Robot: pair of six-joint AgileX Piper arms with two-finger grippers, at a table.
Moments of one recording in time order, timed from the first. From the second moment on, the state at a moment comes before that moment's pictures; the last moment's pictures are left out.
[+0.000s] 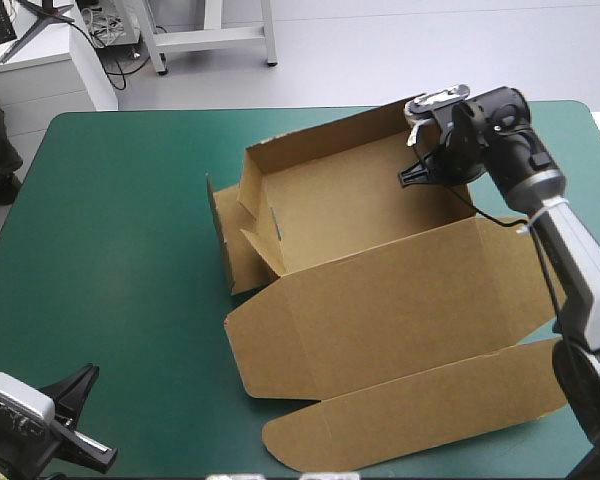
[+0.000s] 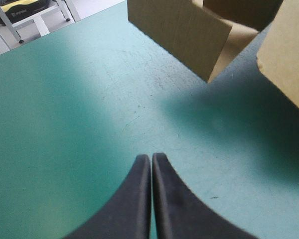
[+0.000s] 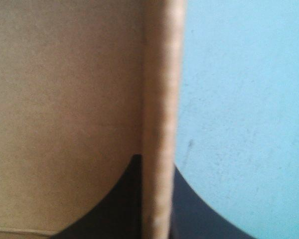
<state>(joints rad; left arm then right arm) -0.44 0.08 -0.52 0.08 0.89 0.09 0.33 1.73 -1.85 -0.18 1.25 0.01</state>
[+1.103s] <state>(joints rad) -0.44 0.37 -0.56 0.19 0.73 -0.11 0.30 1.55 -1.85 -0.14 1.25 0.00</state>
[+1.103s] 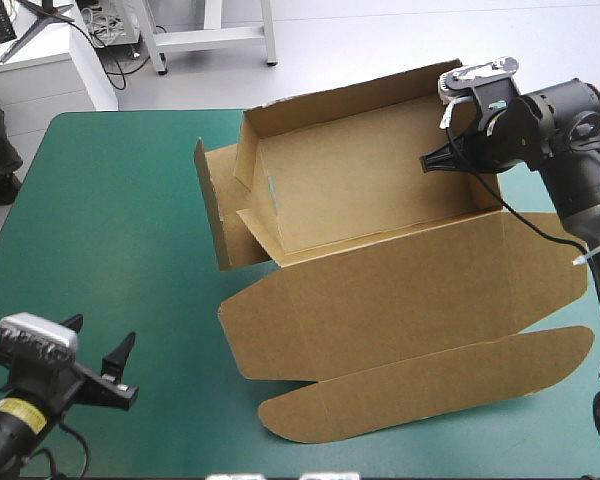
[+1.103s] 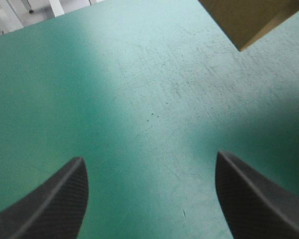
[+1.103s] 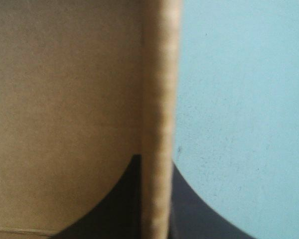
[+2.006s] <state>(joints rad) 0.04 1.23 -0.91 -0.58 0.62 0.38 0.30 1.55 -1.85 -0.12 1.25 -0.01</state>
